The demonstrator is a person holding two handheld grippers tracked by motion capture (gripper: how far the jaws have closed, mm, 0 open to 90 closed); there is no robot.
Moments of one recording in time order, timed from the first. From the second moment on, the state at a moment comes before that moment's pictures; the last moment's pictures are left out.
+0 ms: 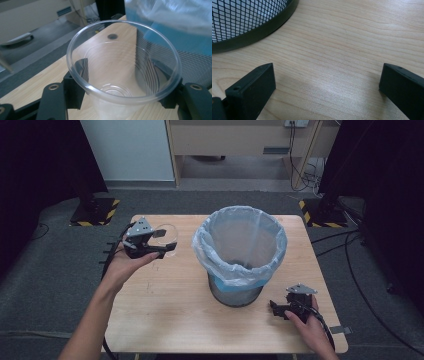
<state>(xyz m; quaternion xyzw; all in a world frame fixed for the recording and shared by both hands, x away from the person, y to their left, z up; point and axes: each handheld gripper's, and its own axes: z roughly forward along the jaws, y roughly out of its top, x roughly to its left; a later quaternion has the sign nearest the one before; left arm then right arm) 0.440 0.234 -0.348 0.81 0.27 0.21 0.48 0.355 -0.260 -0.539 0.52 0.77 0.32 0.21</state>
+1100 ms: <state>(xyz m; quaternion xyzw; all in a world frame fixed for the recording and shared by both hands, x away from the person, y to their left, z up) 0.436 0.214 -0.251 0.82 0.21 0.24 0.48 0.355 -0.259 -0.539 0.51 0.77 0.32 0.21</state>
